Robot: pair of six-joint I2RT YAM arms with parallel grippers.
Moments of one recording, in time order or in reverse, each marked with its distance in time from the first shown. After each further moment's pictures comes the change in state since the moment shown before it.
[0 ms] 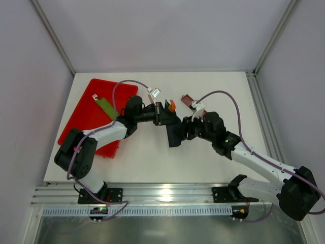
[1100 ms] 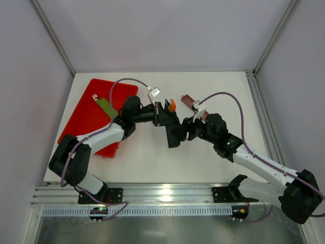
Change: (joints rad) left arm -0.018 -0.088 -0.010 -0.028 0.015 0.031; right arm 0.000 -0.041 -0.038 0.071 -0.020 0.008
